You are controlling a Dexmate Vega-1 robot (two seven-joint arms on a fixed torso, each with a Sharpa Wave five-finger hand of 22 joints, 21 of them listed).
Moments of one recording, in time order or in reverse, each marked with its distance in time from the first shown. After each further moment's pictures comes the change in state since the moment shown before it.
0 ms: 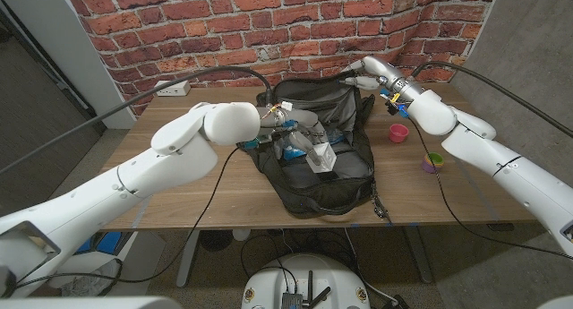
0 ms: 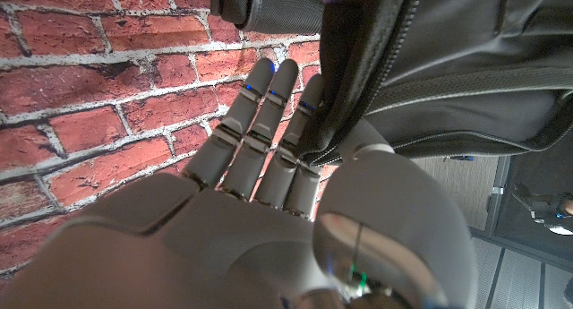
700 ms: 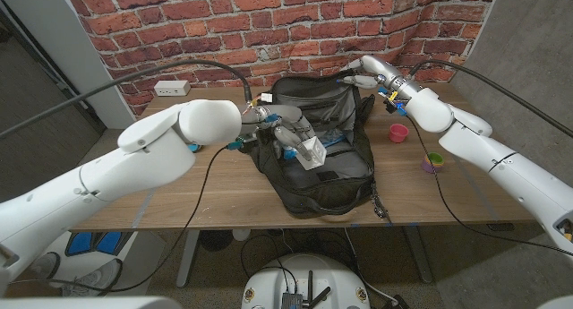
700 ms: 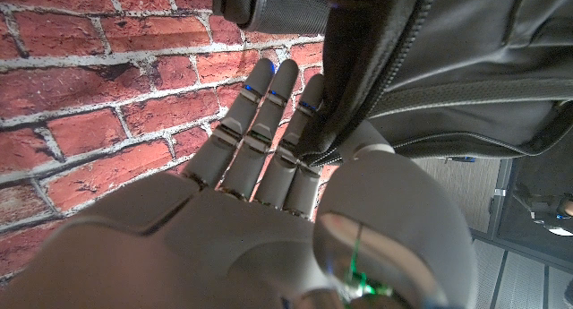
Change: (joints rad) left arm 0.038 0.116 -0.093 -0.120 -0.214 0.184 0.112; left_hand -0.016 0.003 0.007 0.013 -0.003 -0.003 0.003 -0.012 -0.003 -0.004 0.003 -0.002 0.000 -0.013 0.005 -0.008 0.000 -0.008 0.000 -0.008 0.000; right arm 0.040 0.017 -0.022 0.047 -0.003 0.015 0.013; right_hand 0.000 0.000 0.002 0.002 0.001 0.004 0.003 0.000 0.001 0.000 0.000 0.000 0.000 0.000 0.000 -0.005 0.001 -0.007 0.000 0.008 0.000
